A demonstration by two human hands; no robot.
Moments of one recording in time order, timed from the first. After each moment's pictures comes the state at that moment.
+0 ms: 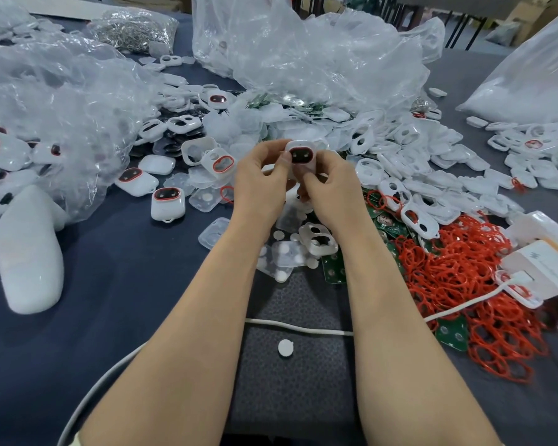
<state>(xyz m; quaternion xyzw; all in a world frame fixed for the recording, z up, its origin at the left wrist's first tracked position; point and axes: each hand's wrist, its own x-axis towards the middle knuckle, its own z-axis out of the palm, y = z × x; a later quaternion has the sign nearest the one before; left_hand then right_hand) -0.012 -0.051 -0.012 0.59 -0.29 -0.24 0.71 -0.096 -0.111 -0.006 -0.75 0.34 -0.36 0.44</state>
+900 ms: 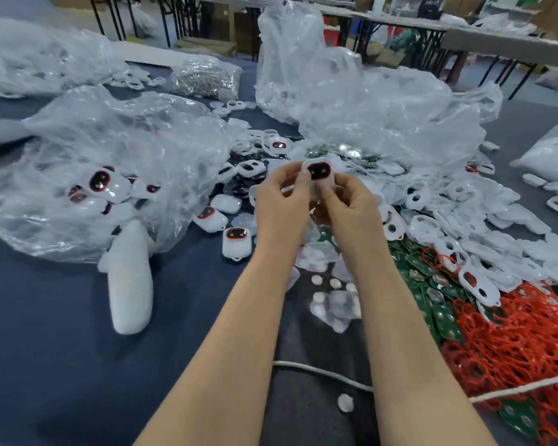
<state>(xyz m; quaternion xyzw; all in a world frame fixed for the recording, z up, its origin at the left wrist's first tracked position) 0.022 -0.020 0.027 0.60 -0.22 -0.18 0.74 -0.046 -0.081 0.022 -0.69 0.30 -0.37 0.55</state>
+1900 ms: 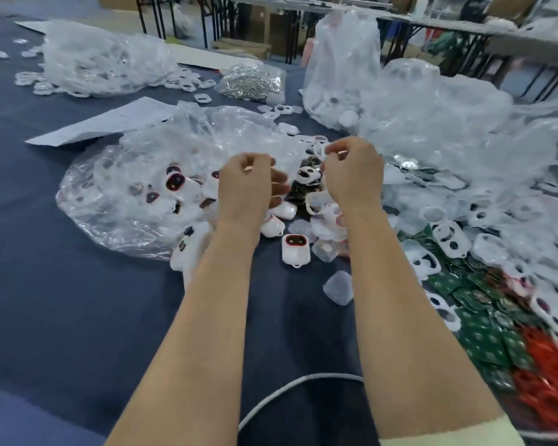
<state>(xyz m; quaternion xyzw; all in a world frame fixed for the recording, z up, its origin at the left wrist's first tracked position) 0.118 0.049 0.047 0.64 -0.13 -0.16 0.74 0.063 -0.065 0.056 -0.81 0.38 -0.35 0.28</state>
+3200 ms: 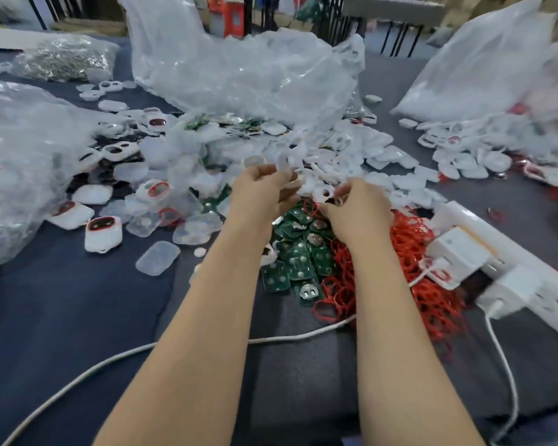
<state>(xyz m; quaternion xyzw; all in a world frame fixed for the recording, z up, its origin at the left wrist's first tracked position) -0.070 -0.091 0.016 0.54 -0.17 -0.44 0.70 -0.186 -0.146 0.007 -0.74 0.62 -0.20 0.16</state>
